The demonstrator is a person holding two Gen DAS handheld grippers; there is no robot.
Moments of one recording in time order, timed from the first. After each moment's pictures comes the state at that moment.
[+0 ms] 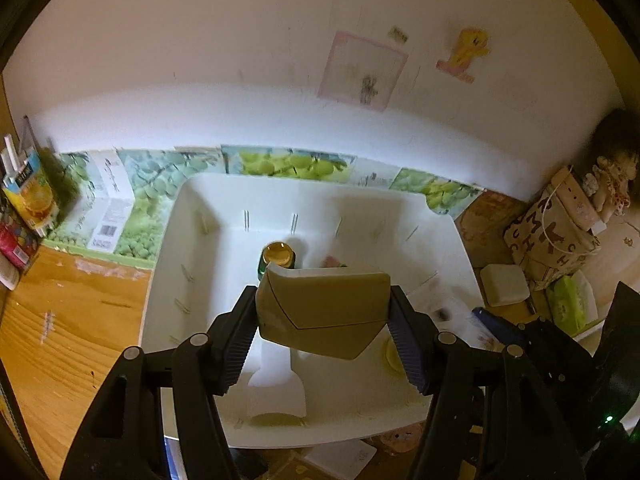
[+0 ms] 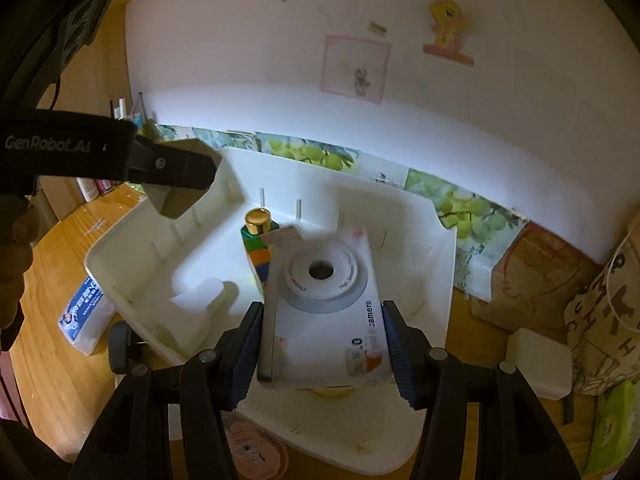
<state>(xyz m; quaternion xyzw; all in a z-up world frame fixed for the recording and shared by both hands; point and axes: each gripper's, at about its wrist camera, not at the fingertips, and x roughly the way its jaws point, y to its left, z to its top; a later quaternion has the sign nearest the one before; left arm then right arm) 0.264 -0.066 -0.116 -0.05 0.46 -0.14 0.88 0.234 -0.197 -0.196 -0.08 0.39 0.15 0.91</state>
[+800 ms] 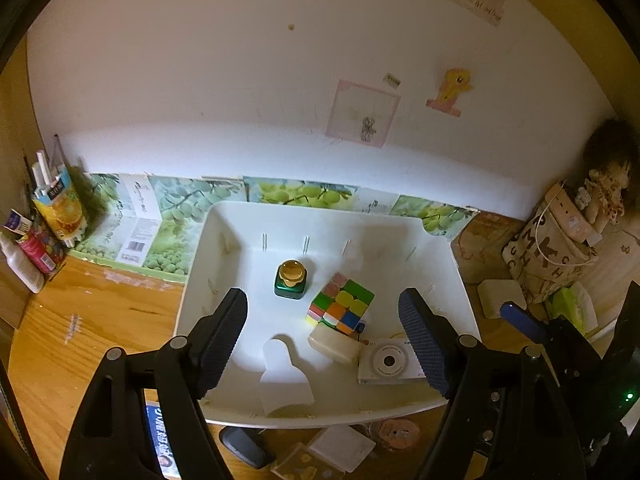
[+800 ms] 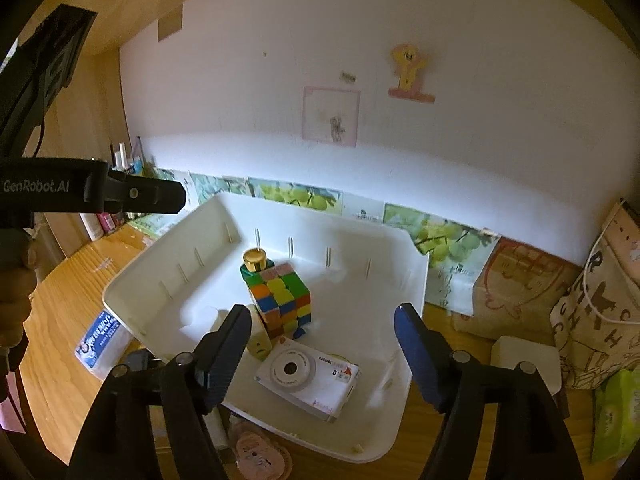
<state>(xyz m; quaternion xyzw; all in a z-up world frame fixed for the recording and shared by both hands) 0.234 -0.056 -0.075 -0.05 0.41 -0.11 0.90 0.206 -0.210 -0.165 -0.05 0.33 0.14 0.93</state>
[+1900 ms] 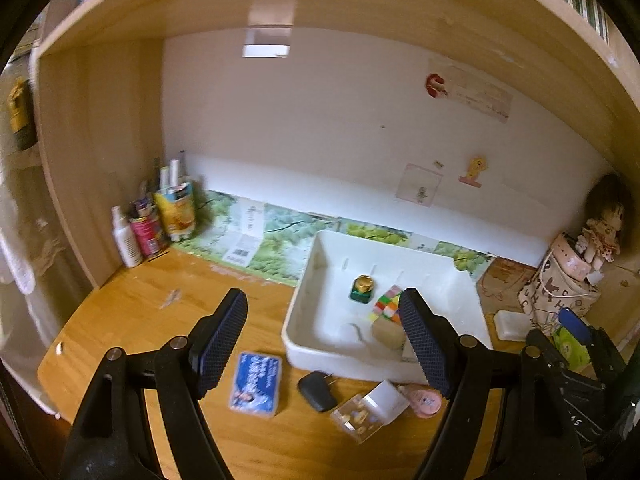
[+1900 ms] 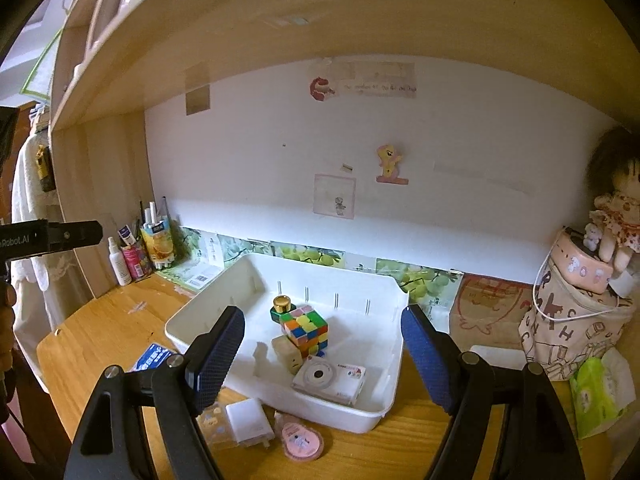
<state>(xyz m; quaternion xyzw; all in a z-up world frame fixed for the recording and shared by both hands) 0.090 0.022 -0.020 -0.08 0.31 0.01 0.95 0.108 -0.213 -0.099 -0.02 0.25 0.13 0.96</state>
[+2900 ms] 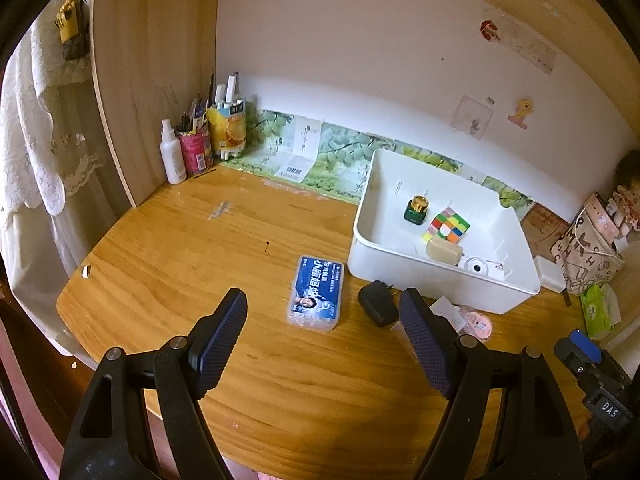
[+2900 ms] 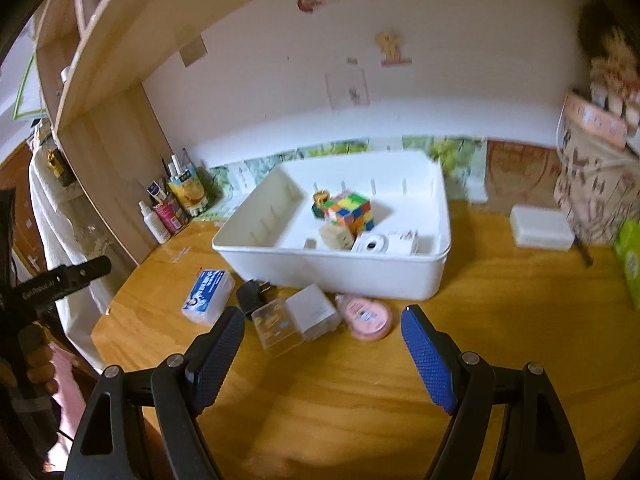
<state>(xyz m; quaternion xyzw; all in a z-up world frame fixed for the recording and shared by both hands) 0.044 0.064 -0.086 -0.09 0.40 0.05 0.91 0.060 -0.209 -0.153 0.09 0.39 0.16 0.90</state>
